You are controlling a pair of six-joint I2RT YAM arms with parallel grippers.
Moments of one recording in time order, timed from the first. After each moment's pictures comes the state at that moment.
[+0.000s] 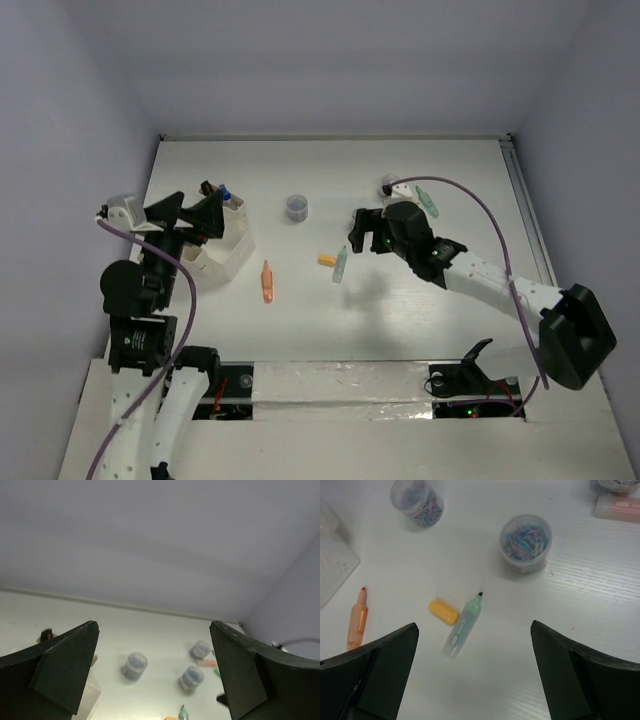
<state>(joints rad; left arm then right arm) -0.11 0.53 0.86 -0.04 0.06 -0.45 0.69 1.27 0.80 -0.02 0.20 0.46</state>
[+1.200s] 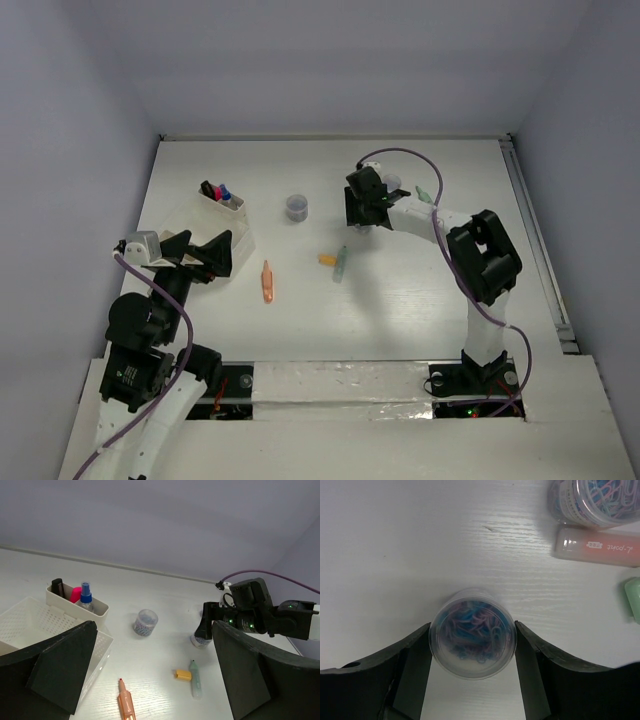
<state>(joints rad) -0.35 0.24 0.71 -0.33 -0.15 -0.35 0.58 1.97 1.39 -0.31 0.35 0.38</state>
